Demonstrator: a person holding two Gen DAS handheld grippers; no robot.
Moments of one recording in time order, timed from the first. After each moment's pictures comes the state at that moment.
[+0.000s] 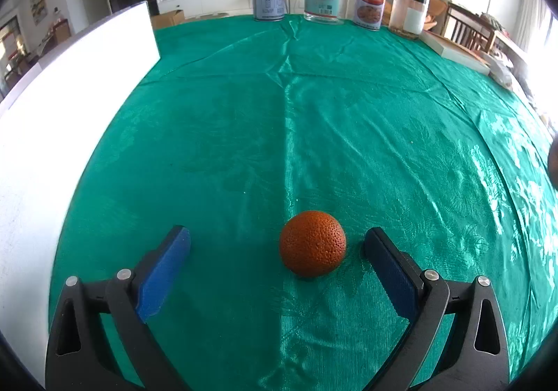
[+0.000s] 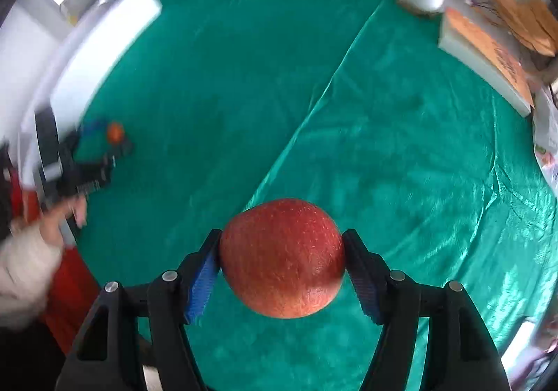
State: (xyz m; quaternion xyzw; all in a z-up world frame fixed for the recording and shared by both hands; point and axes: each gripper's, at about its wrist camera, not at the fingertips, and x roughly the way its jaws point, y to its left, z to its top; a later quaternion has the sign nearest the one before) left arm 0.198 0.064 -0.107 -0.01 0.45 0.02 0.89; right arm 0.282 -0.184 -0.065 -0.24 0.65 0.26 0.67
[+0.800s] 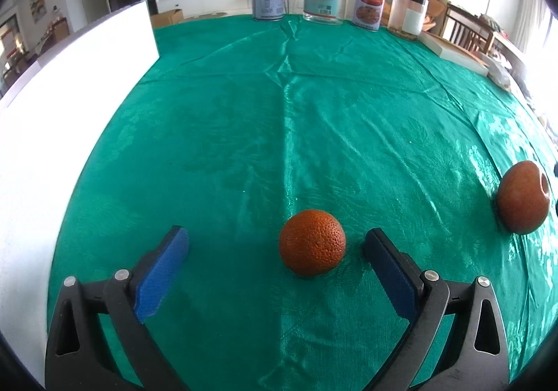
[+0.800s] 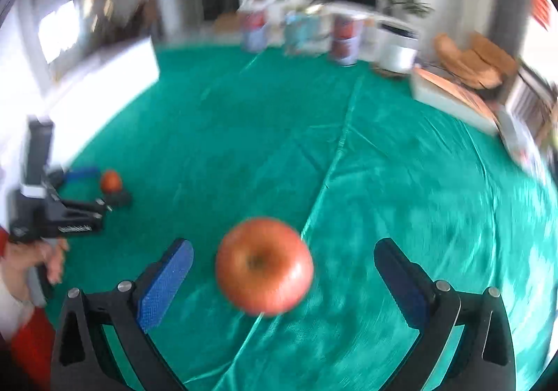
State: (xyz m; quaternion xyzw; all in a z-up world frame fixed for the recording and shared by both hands) left arm 0.197 0.063 -0.107 -0.01 0.45 0.01 0.89; right arm 0.191 -0.188 -0.078 -0.04 0.40 0.18 0.90
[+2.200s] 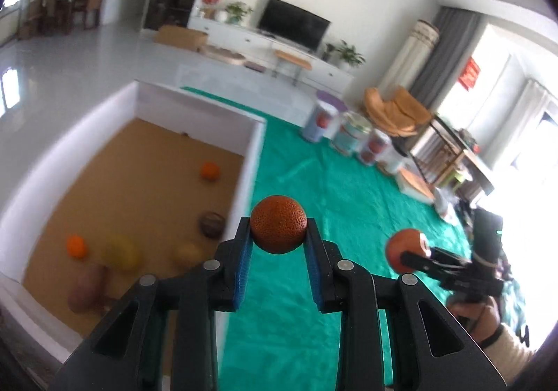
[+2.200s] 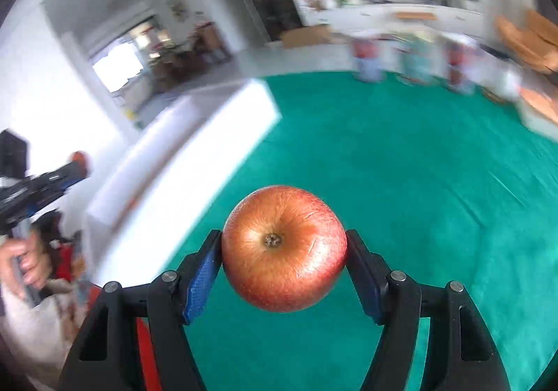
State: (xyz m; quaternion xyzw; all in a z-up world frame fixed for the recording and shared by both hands) left arm 0.091 0.282 0.096 -0.20 0.34 0.01 0.92; right arm 0.223 0.005 0.015 0.01 0.41 0.41 0.81
